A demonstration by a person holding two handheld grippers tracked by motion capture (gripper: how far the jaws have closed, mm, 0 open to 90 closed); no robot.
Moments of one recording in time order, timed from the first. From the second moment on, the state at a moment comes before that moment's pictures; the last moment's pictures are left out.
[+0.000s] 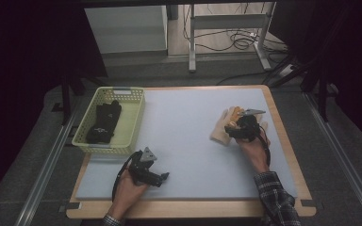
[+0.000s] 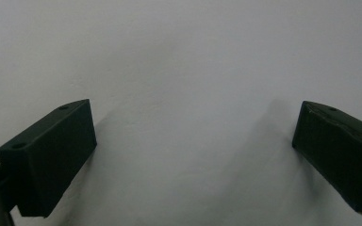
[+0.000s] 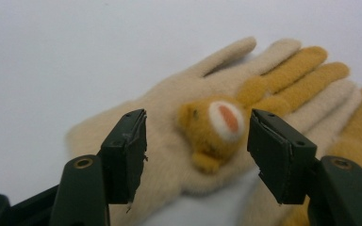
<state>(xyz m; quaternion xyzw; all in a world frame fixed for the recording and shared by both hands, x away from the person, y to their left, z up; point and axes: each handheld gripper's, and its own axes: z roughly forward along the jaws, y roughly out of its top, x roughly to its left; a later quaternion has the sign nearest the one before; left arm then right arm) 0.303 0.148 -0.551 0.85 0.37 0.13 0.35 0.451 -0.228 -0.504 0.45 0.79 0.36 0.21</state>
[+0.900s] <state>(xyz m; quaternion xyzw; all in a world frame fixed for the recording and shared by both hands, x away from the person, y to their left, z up) 0.303 0.148 -0.551 0.85 0.37 0.13 0.35 0.379 -0.173 -0.493 0.30 0.86 0.38 0.15</state>
